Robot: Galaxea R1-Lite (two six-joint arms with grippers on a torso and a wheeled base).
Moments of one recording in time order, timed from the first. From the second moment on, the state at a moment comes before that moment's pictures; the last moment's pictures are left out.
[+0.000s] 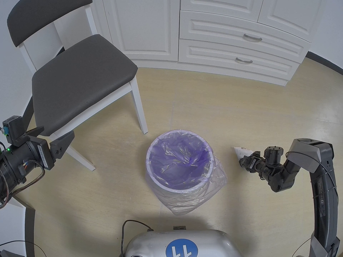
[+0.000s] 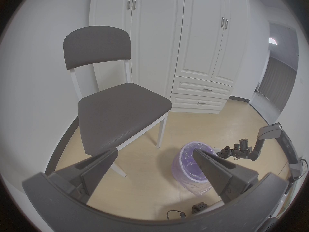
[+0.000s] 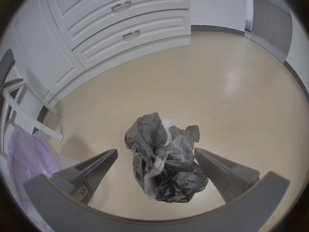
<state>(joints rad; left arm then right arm) -0.32 1.13 -0.52 -0.46 0.14 -0.03 0.04 2.65 -1.10 -1.13 -0.09 0.41</state>
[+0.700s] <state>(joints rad) -0.32 1.12 -0.52 -0.46 0.14 -0.03 0.03 2.66 -1.12 -1.14 -0.11 0.41</state>
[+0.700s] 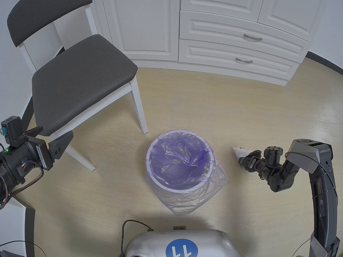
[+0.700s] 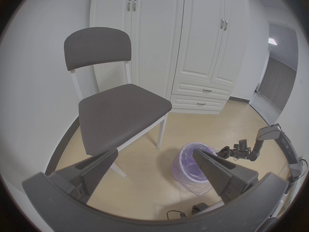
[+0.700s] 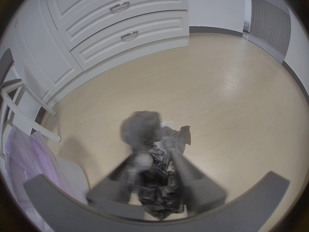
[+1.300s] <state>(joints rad) -0.32 1.03 -0.48 -0.46 0.15 0.04 0.05 2.66 -1.08 -1.16 -0.15 0.26</state>
